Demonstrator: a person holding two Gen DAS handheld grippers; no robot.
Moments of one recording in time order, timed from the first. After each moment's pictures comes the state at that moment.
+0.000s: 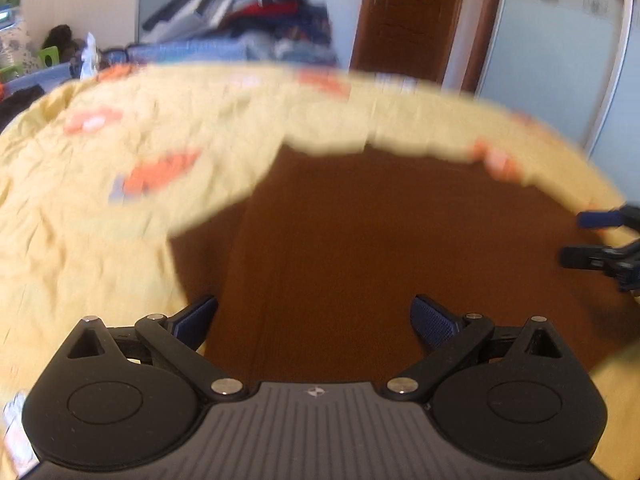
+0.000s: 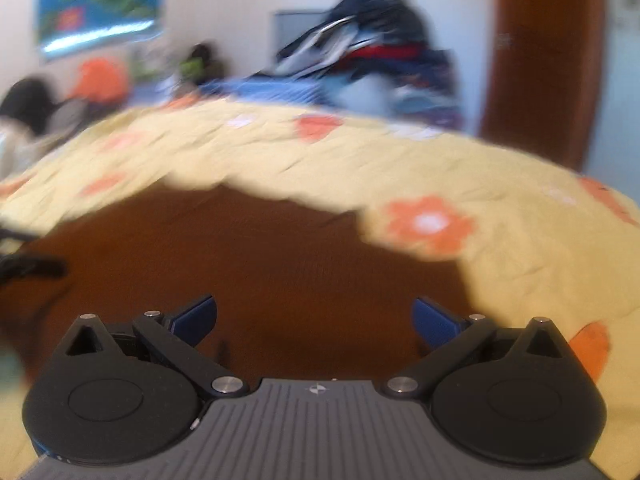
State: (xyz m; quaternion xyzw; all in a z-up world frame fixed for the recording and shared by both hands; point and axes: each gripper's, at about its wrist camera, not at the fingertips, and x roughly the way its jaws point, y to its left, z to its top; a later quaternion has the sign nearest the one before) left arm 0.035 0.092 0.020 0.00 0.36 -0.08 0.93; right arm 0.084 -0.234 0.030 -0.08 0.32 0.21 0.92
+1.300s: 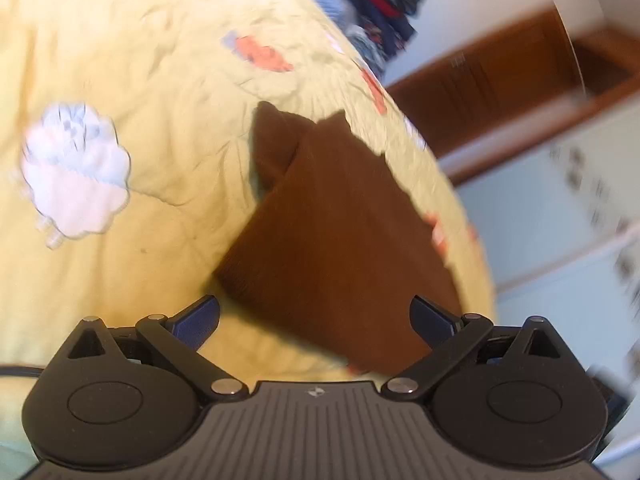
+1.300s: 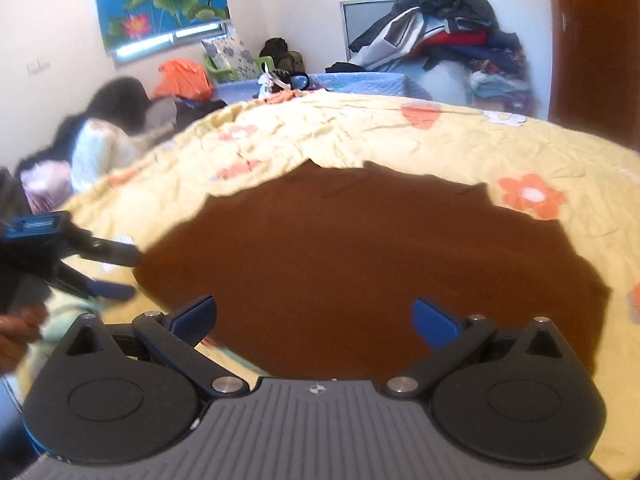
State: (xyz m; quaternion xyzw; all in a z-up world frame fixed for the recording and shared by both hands) left arm -0.043 0.180 0.013 -0.44 0.39 -0.10 0.80; right arm 0.024 -0.194 0.053 -0.01 0.33 0.31 0.89
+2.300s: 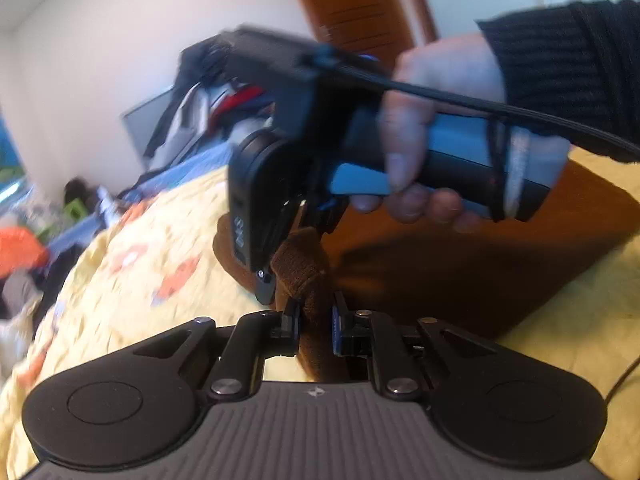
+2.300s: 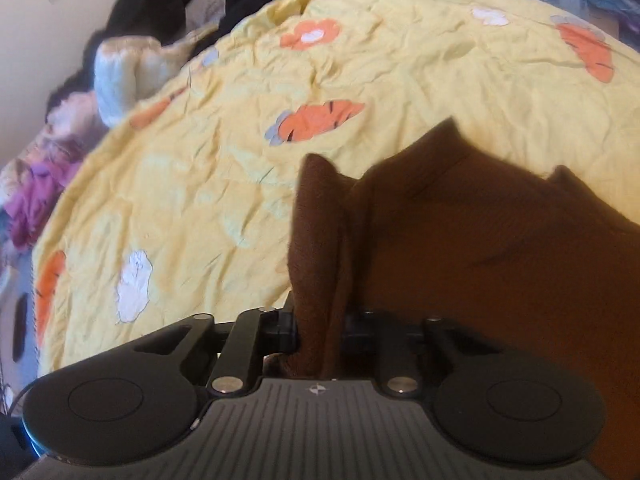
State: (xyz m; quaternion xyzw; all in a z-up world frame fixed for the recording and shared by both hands) left arm -0.049 -0.002 0.066 0.20 0.25 -0.06 0.94; right arm 0.156 -0.032 0.047 -0.04 0.50 0.42 0.75
